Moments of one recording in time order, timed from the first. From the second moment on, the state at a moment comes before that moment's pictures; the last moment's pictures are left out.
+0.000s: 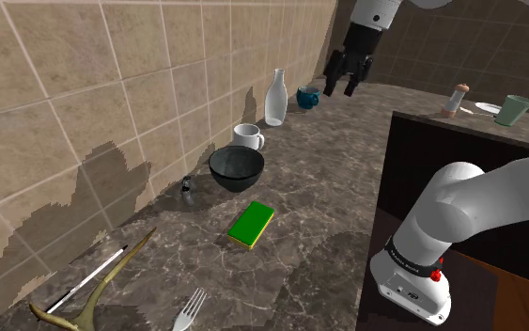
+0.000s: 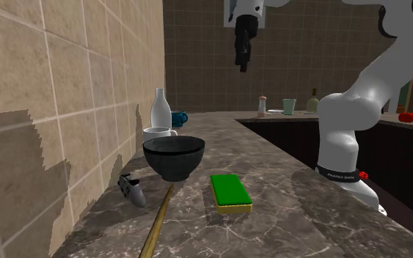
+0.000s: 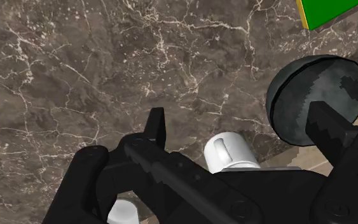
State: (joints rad) arm -0.01 -0.75 -0.05 -2.26 0.11 1.61 0.12
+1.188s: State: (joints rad) arm 0.04 -0.45 0.30 -2.26 0.13 1.95 0.46
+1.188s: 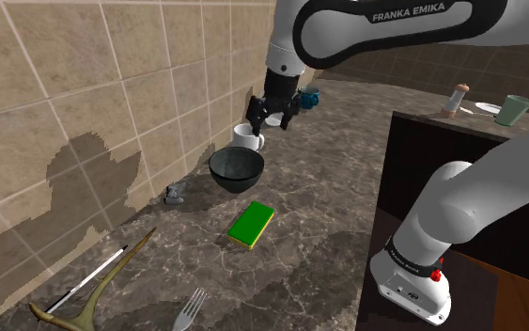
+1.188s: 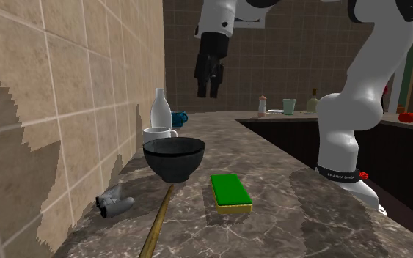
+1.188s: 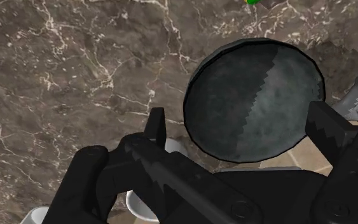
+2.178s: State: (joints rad) arm 0.09 0.11 0.55 -1.95 -0.23 2.10 0.94
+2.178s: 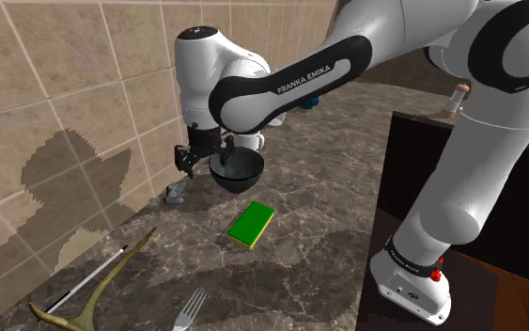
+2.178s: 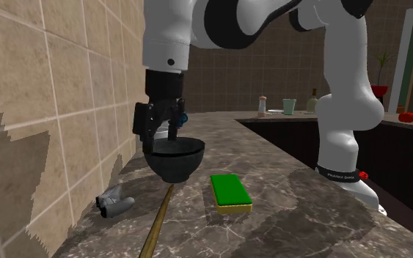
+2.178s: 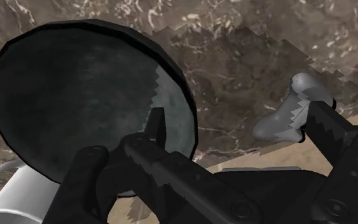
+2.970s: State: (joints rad) arm 0.21 0.43 0.51 -1.74 -0.45 2.12 1.12
